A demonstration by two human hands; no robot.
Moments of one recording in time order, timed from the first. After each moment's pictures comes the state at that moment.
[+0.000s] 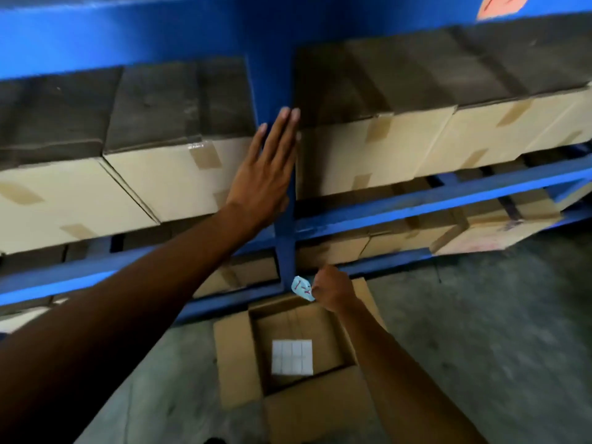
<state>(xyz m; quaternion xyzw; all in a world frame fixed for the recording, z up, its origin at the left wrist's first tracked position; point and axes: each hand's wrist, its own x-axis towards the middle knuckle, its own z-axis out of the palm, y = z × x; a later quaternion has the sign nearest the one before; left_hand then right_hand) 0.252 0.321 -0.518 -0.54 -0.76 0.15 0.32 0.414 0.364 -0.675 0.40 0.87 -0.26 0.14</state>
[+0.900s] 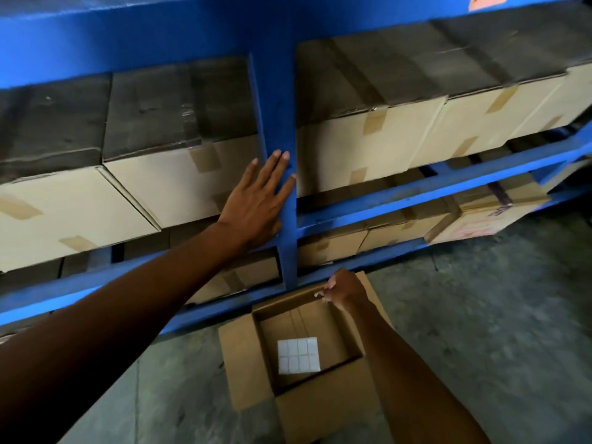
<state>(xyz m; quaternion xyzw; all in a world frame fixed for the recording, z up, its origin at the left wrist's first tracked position) 0.244 0.284 -0.529 -0.64 -0.74 0.14 0.13 0.427 0.359 -0.705 0.52 0.76 -0.39 0.09</state>
